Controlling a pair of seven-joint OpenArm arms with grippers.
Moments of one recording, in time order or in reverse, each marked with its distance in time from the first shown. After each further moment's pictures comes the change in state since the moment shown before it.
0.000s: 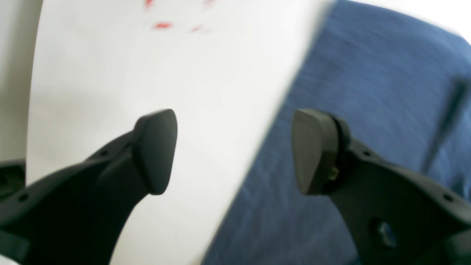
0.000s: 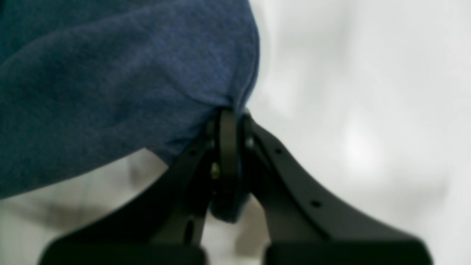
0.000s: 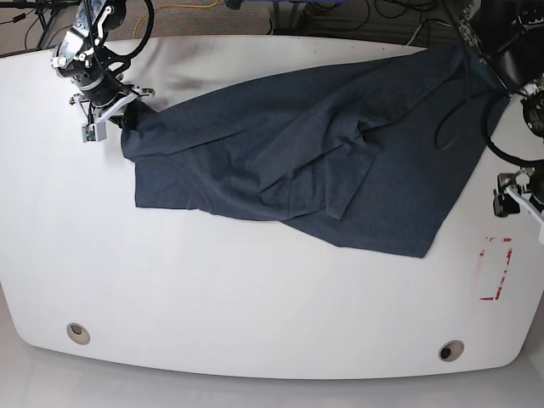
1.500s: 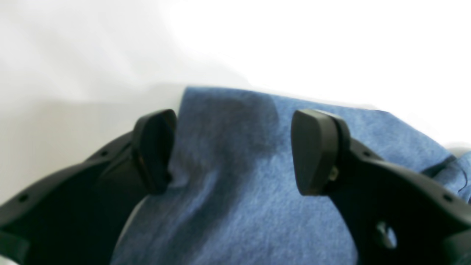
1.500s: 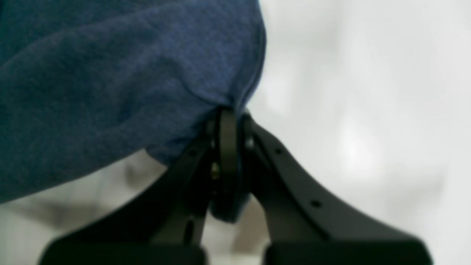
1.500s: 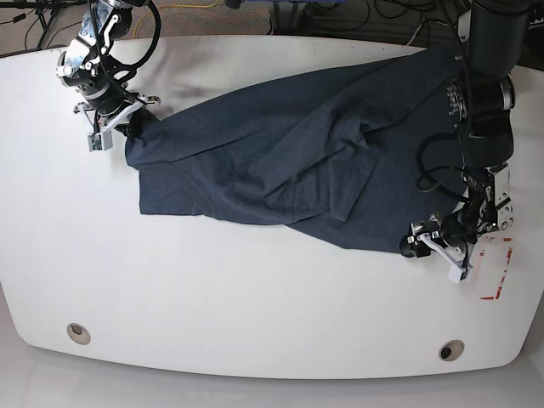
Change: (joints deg) left arm -20.5 6.0 24.5 -51.9 2.8 0.5 -35.3; right arm 2.7 -1.4 -0.1 0.0 -2.6 0.1 -0.7
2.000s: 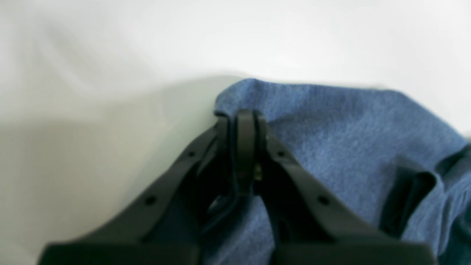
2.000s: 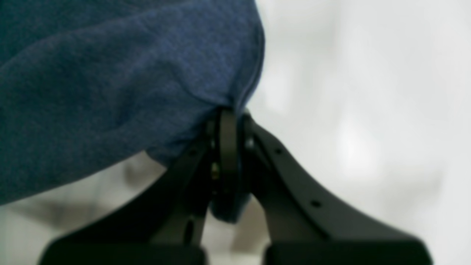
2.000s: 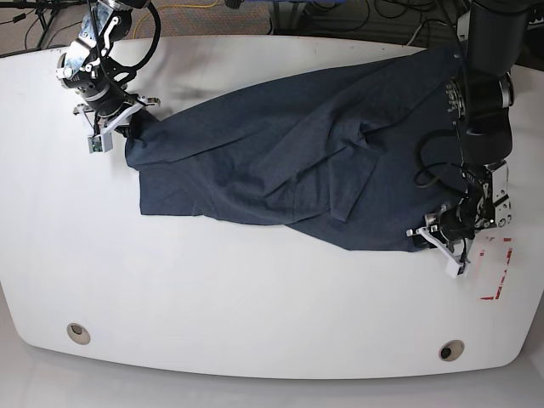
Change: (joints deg) left arm 0.6 0.0 0.0 -0.2 3.0 0.1 -0.3; right arm 0.3 0.0 0.0 0.0 -0.4 0.0 -0.2
